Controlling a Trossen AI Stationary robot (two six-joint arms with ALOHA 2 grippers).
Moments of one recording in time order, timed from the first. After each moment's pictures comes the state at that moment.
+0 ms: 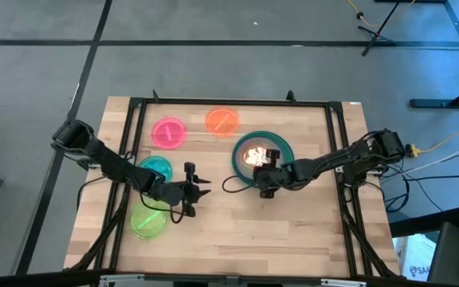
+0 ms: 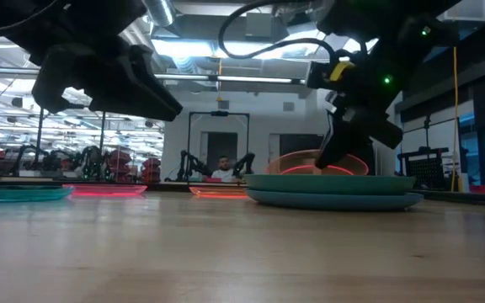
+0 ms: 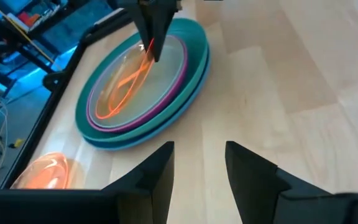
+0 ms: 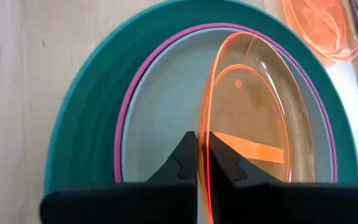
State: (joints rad) left arm -0.42 1.42 0.56 0.27 -0.64 0.13; right arm 0.20 1.62 0.89 -0.35 0.49 0.09
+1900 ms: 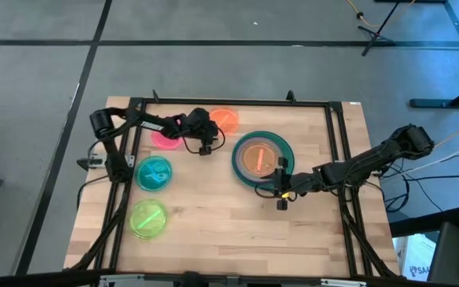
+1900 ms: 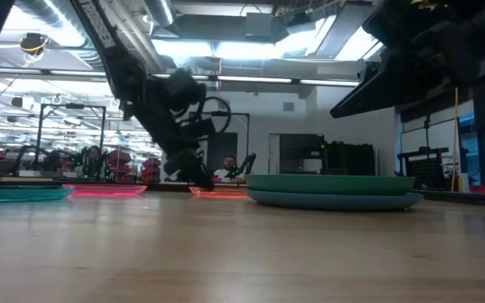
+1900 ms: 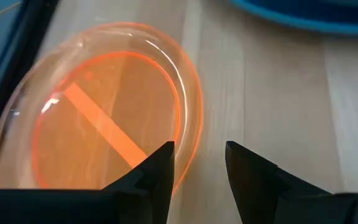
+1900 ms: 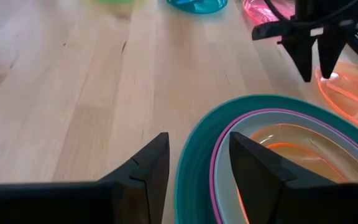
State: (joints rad) left arm 0.51 1.79 0.79 0.21 0.06 0.45; right arm 0.33 1.27 0.53 0.19 0.37 0.07
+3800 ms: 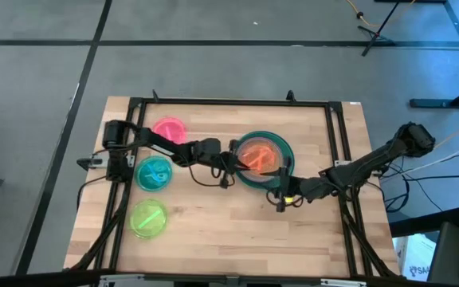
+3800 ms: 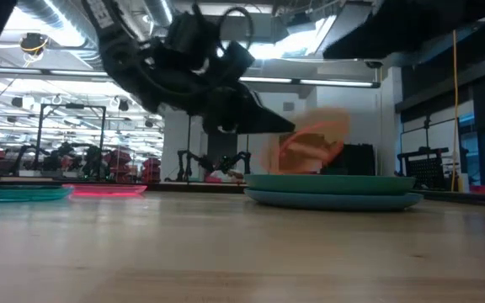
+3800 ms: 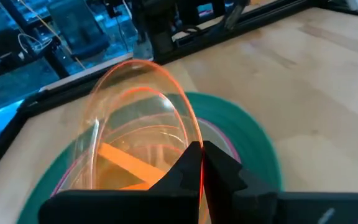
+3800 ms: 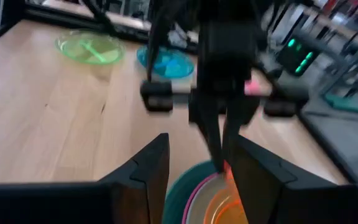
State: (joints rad) left arm 0.11 1.90 0.86 0.74 0.18 0.38; right arm 0.45 1.23 0.61 0.25 0.63 -0.05
